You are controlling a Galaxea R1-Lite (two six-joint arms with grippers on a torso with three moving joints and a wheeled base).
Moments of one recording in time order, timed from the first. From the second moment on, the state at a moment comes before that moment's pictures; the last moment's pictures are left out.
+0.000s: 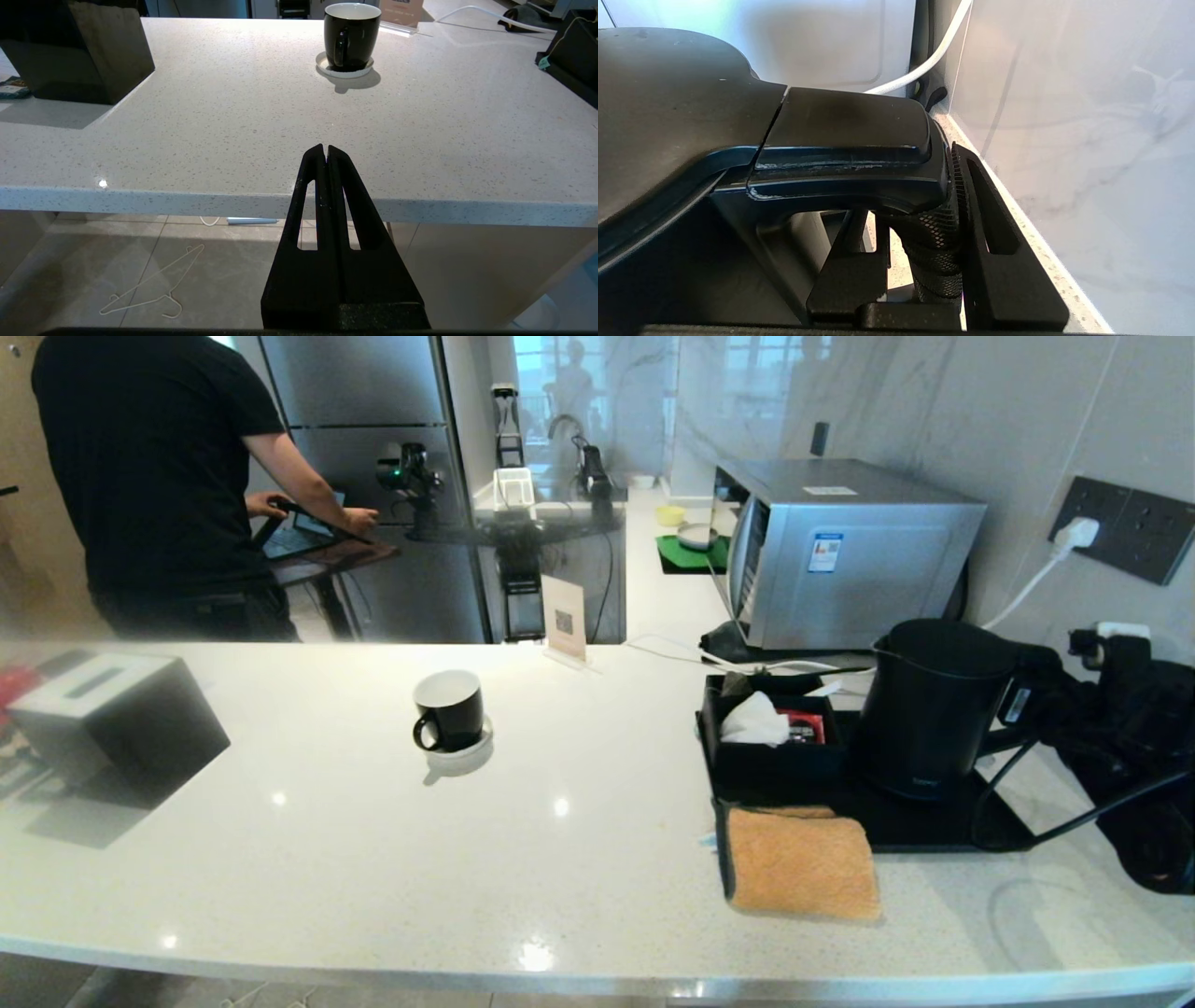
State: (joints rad) left arm 0.00 0.00 0.00 0.00 0.01 -0.02; right arm -0.20 2.05 -0.69 -1.46 -0.14 -0.04
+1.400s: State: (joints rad) left arm 0.00 0.00 0.00 0.00 0.01 -0.02; right arm -0.20 1.64 -0.42 -1.26 -0.14 0.00
